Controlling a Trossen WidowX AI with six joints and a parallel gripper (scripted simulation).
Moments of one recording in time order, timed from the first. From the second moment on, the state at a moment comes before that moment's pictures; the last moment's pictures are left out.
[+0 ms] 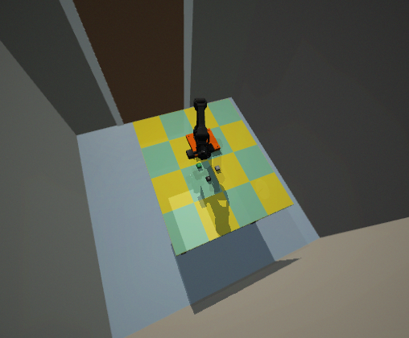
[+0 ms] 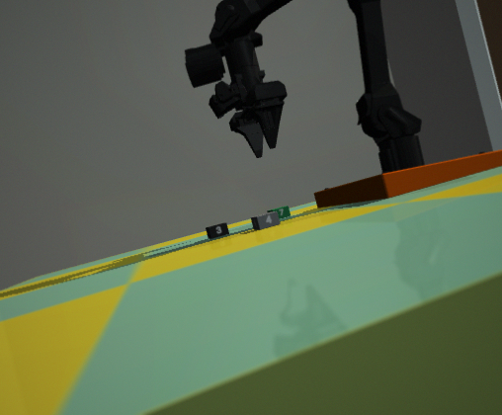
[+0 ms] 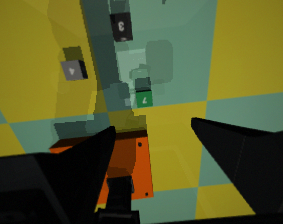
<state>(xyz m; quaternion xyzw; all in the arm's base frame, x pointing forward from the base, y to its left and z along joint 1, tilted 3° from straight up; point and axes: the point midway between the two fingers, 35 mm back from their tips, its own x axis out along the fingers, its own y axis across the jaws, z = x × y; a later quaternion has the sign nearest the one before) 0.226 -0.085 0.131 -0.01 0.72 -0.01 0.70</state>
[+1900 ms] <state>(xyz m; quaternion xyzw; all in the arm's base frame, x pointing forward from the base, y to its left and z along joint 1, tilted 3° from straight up) 0.351 -0.050 0.127 0.00 0.71 -0.01 0.70</state>
